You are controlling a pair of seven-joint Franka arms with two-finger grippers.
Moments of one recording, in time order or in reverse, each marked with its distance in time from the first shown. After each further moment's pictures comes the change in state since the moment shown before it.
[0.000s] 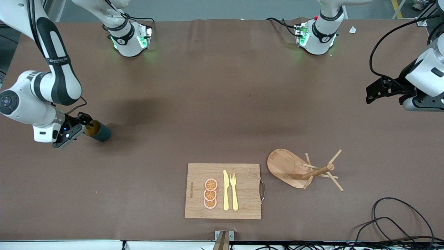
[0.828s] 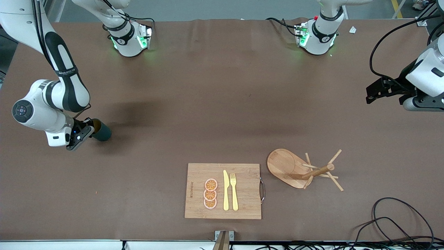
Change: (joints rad) left arm 0.001 0.000 0.000 0.000 0.000 0.000 0.000; right arm 0.000 0.072 0.001 0.007 0.001 0.018 -0.114
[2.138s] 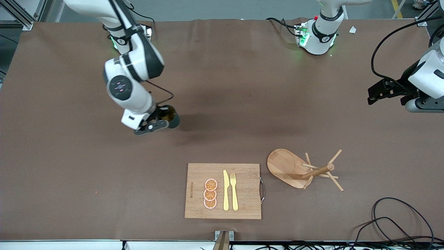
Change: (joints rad) left arm 0.008 0.008 0.000 0.000 0.000 0.001 0.000; right arm 0.622 -0.094 0.035 0.131 0.069 -0.211 1.234
